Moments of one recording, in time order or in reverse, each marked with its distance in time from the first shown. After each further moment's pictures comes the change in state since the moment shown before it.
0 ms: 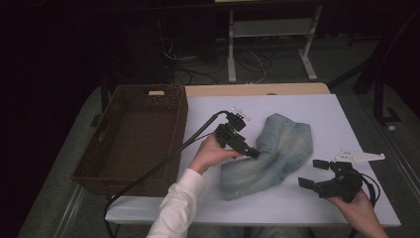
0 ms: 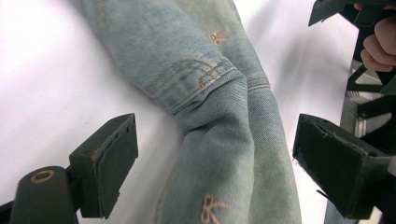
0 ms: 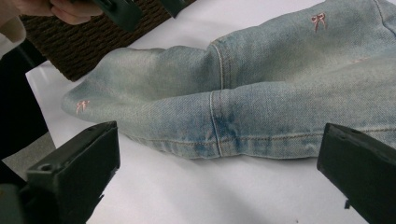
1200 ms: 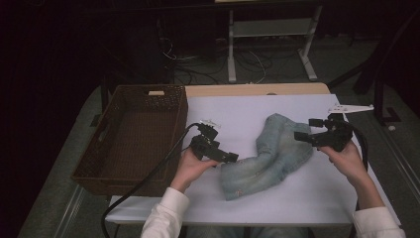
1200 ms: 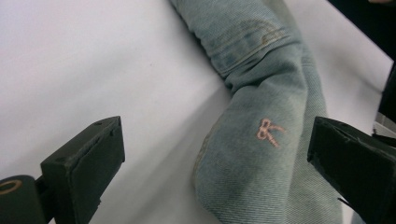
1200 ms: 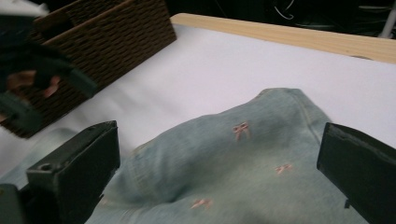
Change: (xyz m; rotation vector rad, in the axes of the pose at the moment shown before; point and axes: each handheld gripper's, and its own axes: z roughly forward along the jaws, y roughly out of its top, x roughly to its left) left arm 0.017 -0.066 -0.023 -0.129 0.110 -0.168; right arm -0.067 0.090 0.033 -0.045 -0.026 -0.013
